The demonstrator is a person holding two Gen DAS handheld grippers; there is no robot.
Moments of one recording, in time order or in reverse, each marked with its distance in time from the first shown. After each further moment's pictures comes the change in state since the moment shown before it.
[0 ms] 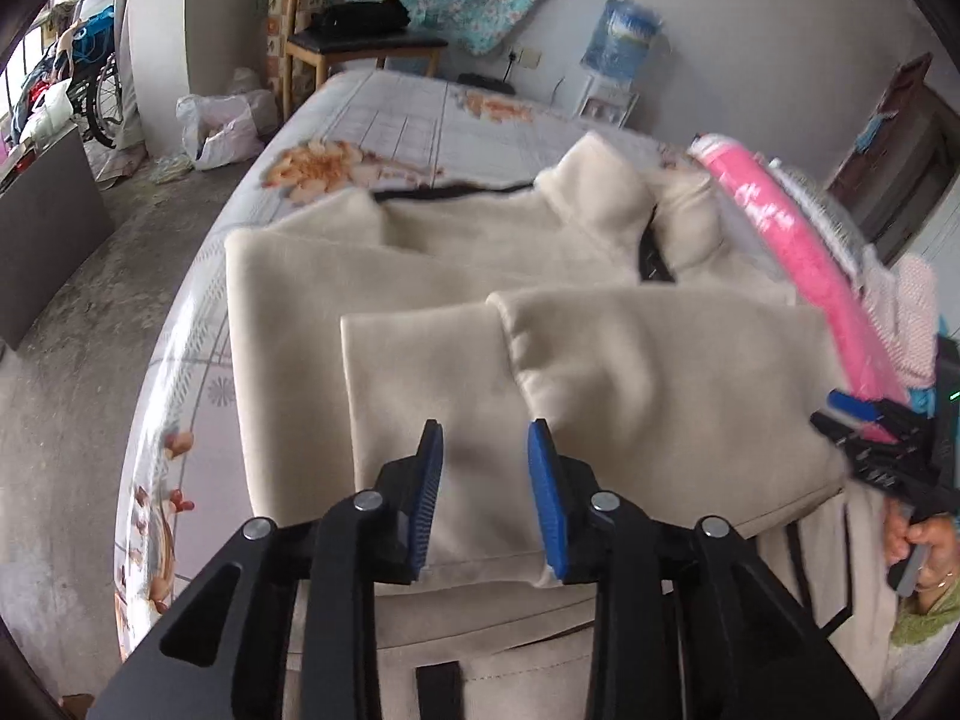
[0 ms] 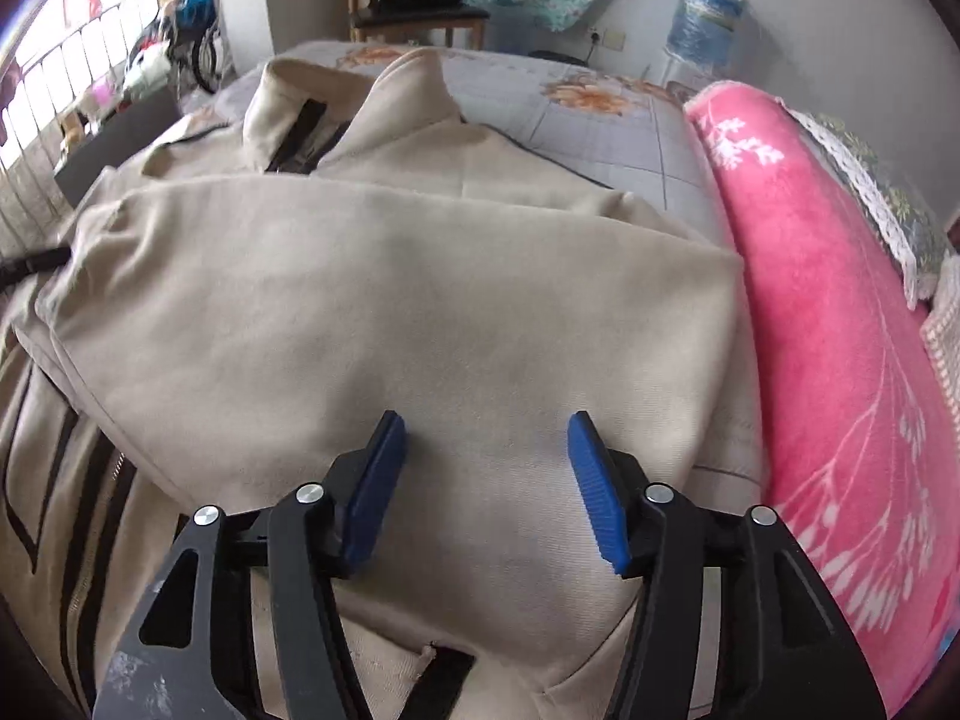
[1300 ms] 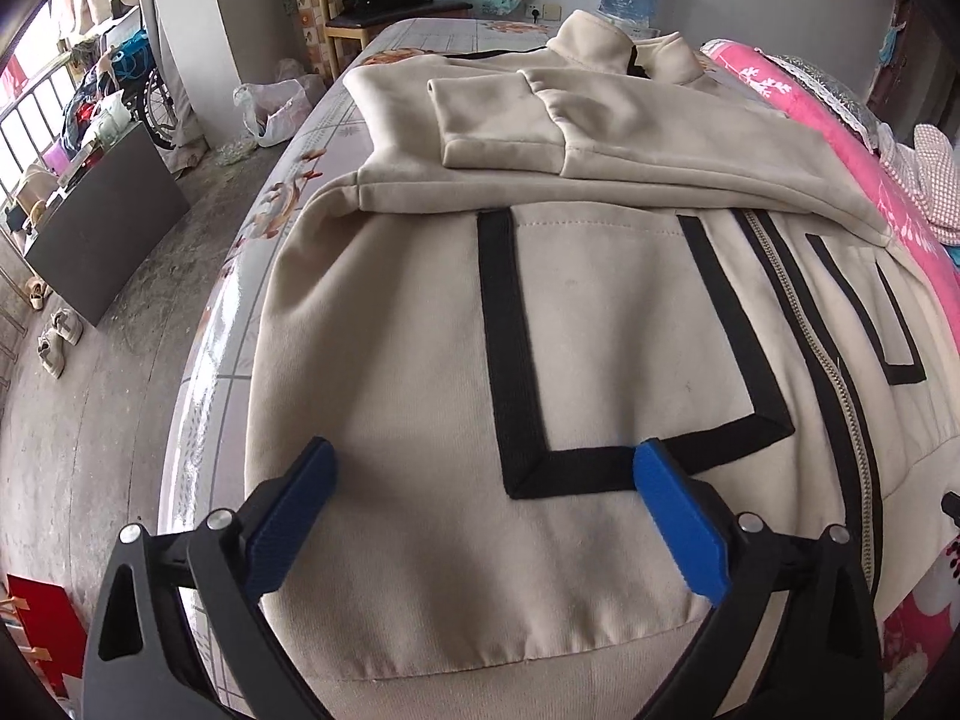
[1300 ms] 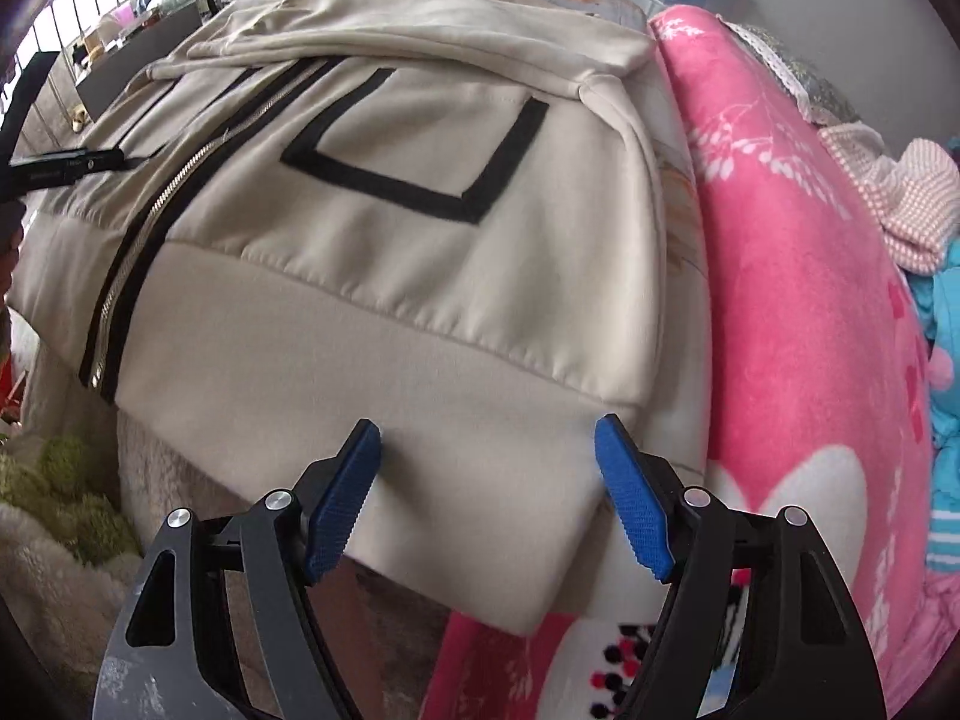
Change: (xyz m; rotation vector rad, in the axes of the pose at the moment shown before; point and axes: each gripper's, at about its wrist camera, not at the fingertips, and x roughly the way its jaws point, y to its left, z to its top) left arm -0.071 -0.005 -0.167 0.094 0.026 0.177; right arm -0.136 0.068 -0.226 -0.064 0.162 -0.127
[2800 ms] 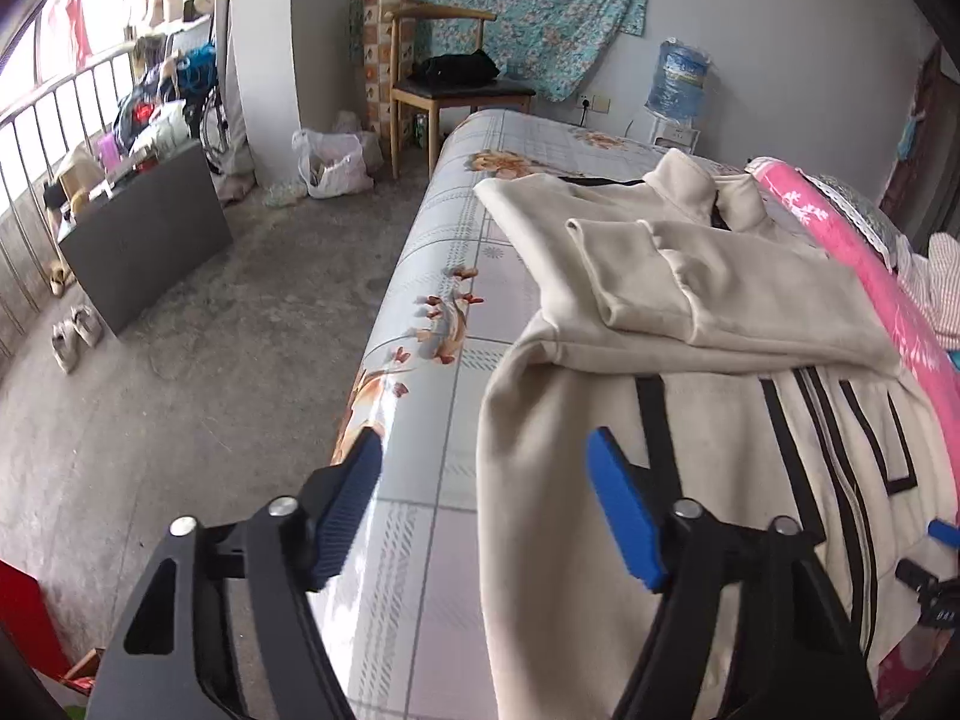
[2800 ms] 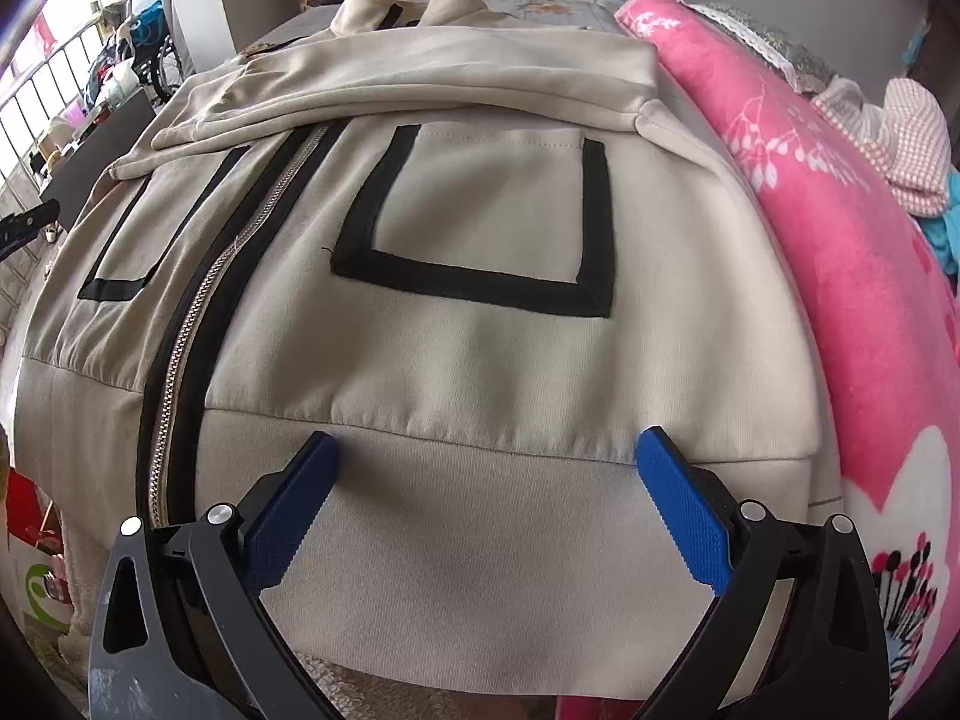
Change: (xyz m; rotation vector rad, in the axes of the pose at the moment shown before) left arm -0.025 0.100 0.033 -0.146 -0.169 0.000; right arm 0.017 0.051 0.042 0.236 -0.076 0.041
